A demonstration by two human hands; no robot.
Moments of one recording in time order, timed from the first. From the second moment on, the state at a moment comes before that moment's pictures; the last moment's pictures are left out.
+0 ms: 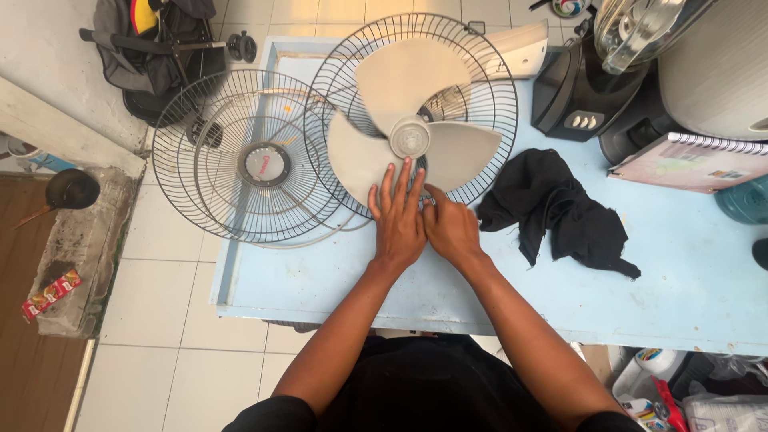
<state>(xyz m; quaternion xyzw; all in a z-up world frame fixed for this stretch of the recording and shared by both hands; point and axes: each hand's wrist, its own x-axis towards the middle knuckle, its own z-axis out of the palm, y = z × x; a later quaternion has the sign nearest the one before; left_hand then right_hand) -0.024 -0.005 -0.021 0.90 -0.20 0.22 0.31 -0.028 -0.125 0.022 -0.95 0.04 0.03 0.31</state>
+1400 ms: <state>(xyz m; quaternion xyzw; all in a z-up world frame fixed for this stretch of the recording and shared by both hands) 0.003 0.006 -0.001 0.88 -0.20 0.21 0.37 0.012 -0.132 0.049 -0.95 -0.05 -0.25 0.16</state>
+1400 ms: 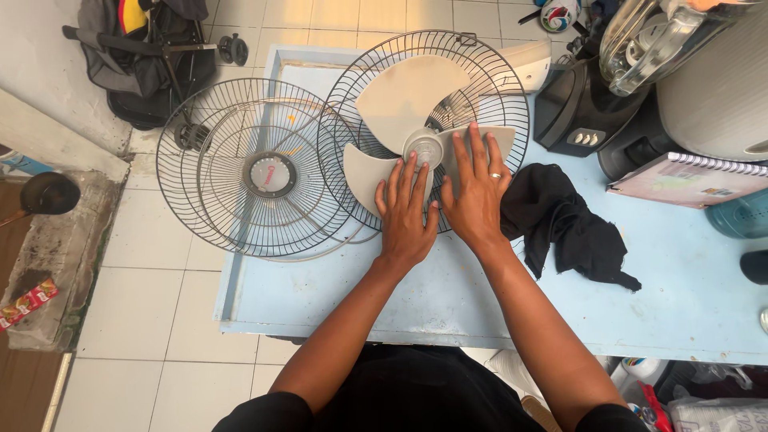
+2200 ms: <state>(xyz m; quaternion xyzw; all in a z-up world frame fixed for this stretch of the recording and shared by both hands) -0.002 -0.004 0.002 0.87 -0.23 0.21 0.37 0.003 -0.127 0.071 -0.91 -0.11 -0.31 0.25</state>
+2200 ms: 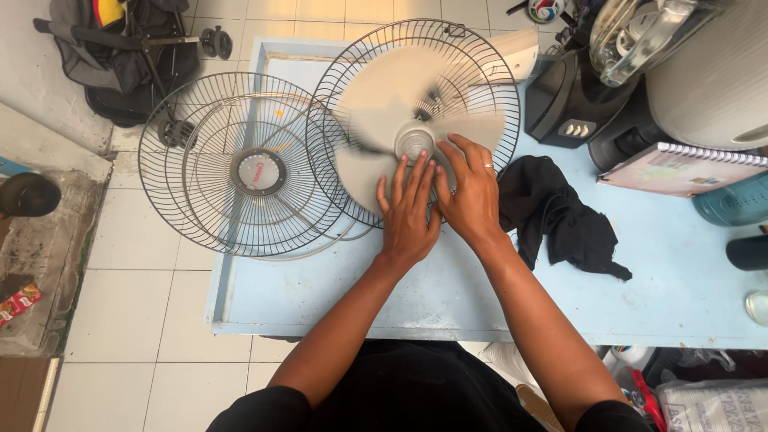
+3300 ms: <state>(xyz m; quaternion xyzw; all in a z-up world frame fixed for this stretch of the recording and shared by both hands) 0.027 0.038 -0.011 0.88 -0.11 0.30 0.35 0.054 -0.104 0.055 -0.91 -0.14 -0.31 0.25</state>
